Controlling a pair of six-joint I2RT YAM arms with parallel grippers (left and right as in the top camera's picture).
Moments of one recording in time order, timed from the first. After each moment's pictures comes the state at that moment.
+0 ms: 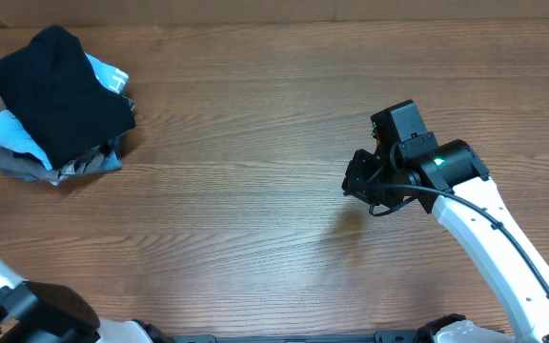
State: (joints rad) left arm 0.74 1.67 1.77 -0.75 0.55 -0.05; right arm 0.37 1.40 1.21 -1.03 -0.26 0.78
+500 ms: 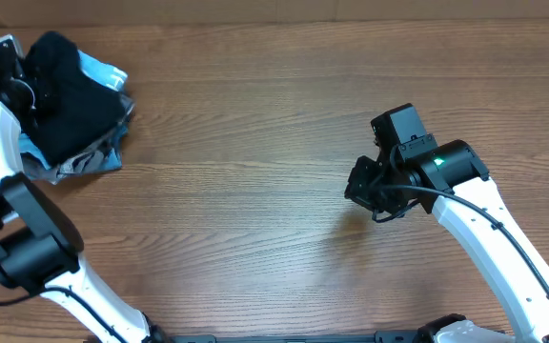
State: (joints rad) left arm 0.53 2.13 1.77 -0.49 0.28 0.00; right arm 0.37 1.40 1.21 -1.11 -0.26 0.79
